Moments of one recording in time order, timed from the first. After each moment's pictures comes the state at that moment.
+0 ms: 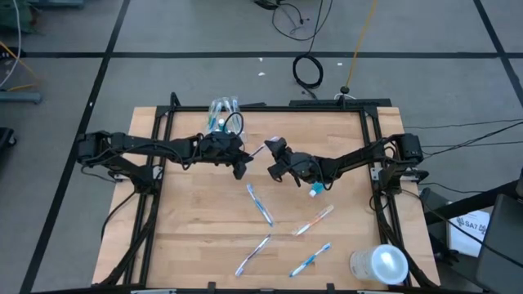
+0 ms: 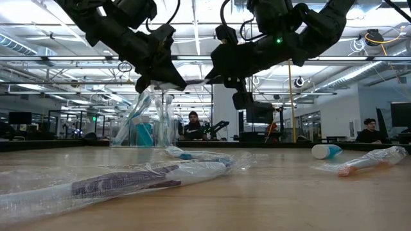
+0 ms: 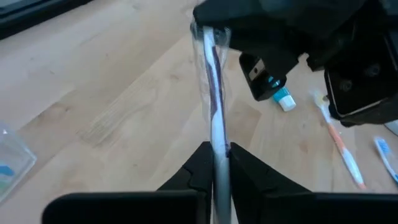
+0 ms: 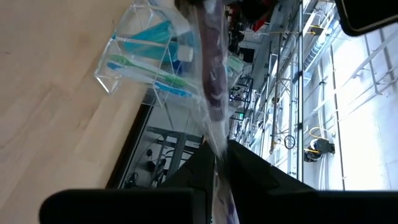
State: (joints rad) left arm 0.18 1.39 0.76 0.09 0.00 -0.40; right arm -0.01 1.77 0.84 0.77 0.70 -1.56
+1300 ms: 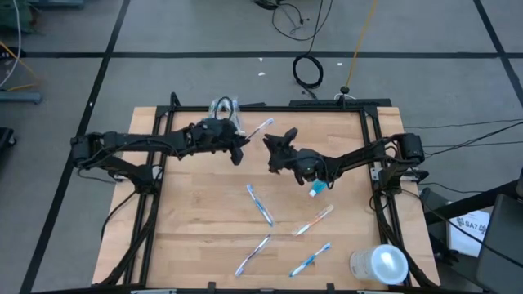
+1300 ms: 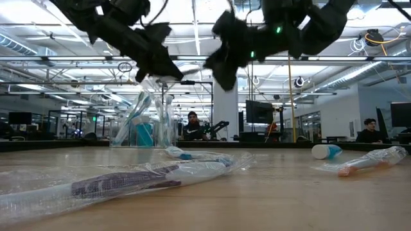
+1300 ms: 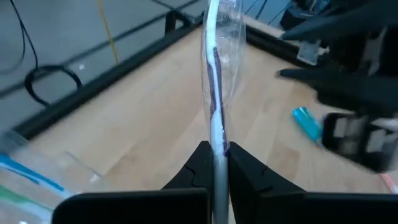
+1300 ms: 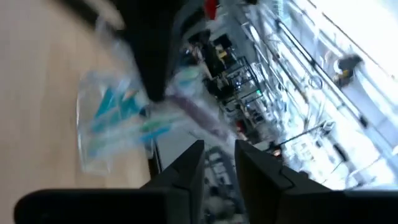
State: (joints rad) left arm 0.29 1.31 0.76 0.11 -0.05 -0.25; right arm -0.01 1.73 0.84 0.93 0.68 -0.97
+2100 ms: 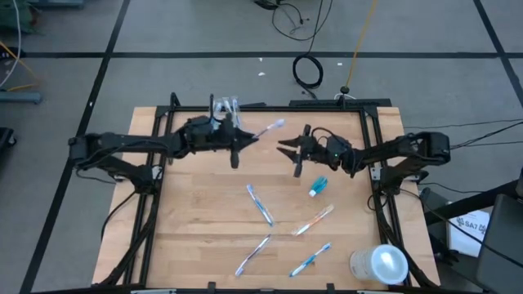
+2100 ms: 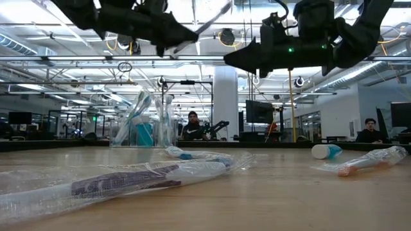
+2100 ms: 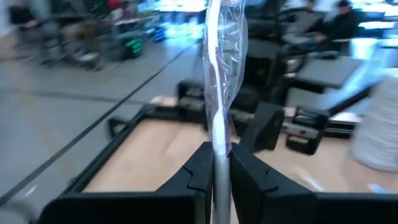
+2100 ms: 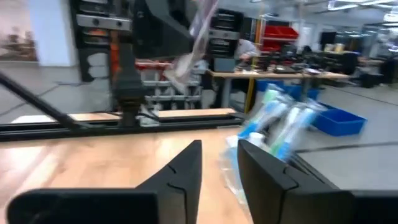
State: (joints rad) left arm 0.26 1.32 0.76 0.47 0.14 0.02; right arm -0.20 1.51 0.50 1.08 0.00 -0.04
